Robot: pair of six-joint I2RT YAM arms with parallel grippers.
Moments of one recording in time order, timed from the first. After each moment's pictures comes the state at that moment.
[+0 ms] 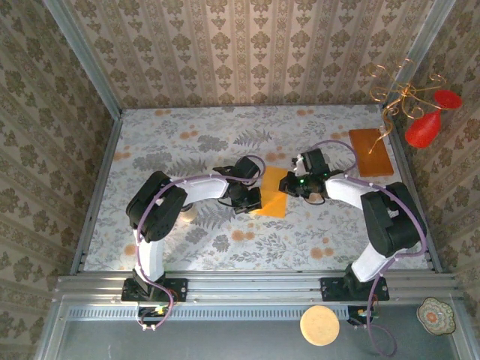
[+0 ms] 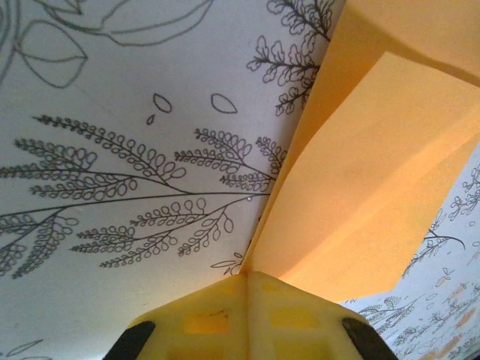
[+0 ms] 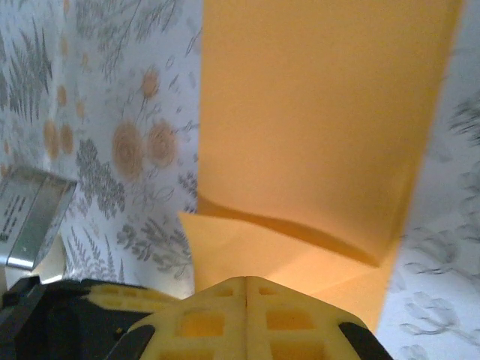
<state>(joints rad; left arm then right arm) -0.81 1.94 1.21 -0.47 0.34 -0.93 0.32 1.66 0.86 -0.16 -0.45 0.61</state>
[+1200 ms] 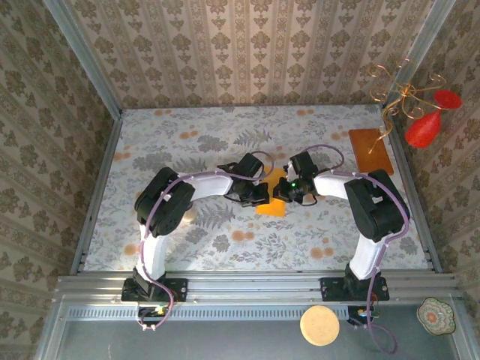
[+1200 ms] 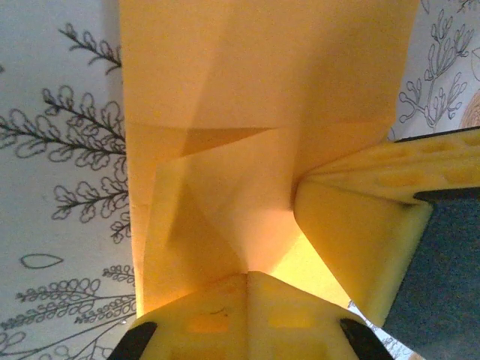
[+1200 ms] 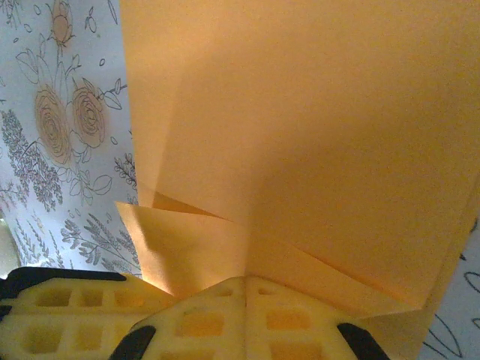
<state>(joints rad) -0.80 2.02 1.27 -0.34 0.43 -0.76 0.35 1.81 0.92 -0.20 -0.46 0.62</state>
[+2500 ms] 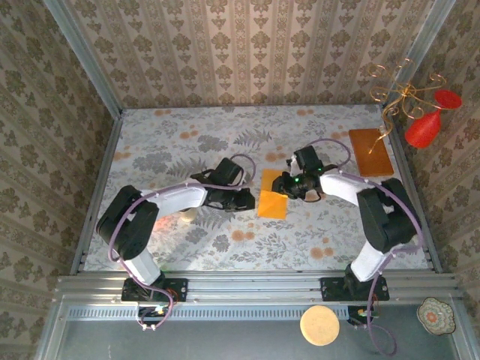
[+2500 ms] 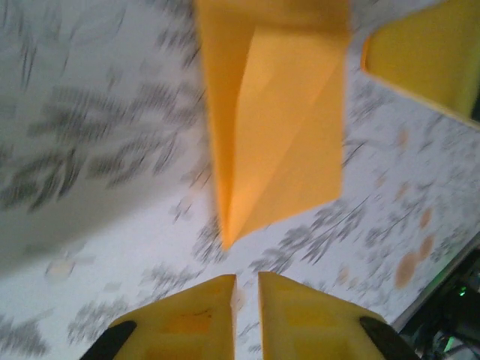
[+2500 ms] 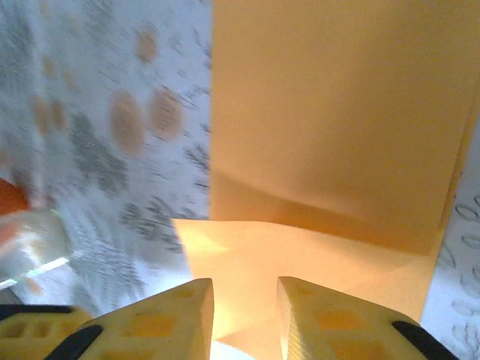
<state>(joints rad) -0.76 1.68 1.00 -0.30 0.44 -0.68 0.34 1.65 0.92 -0.27 -0.45 0.67</state>
